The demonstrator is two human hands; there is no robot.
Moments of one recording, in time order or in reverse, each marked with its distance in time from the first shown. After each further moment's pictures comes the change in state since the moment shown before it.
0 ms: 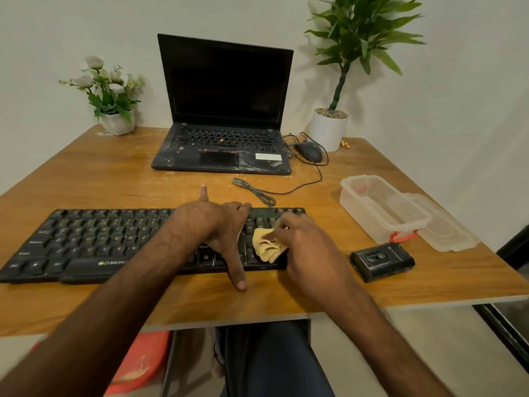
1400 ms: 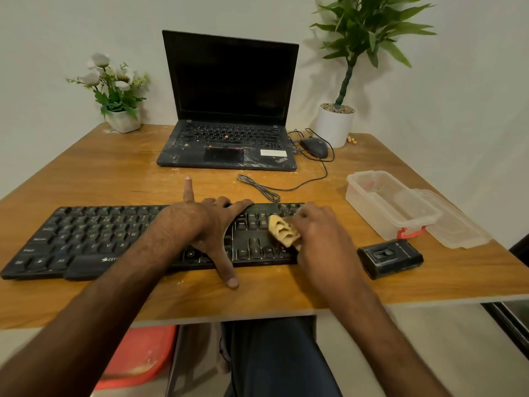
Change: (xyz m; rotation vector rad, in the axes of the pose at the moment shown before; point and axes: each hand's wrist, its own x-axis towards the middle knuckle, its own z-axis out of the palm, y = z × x) left_hand -0.004 -0.022 0.014 0.058 0.055 -0.039; right_hand -0.003 0.006 0.002 -0.027 0.175 0.107
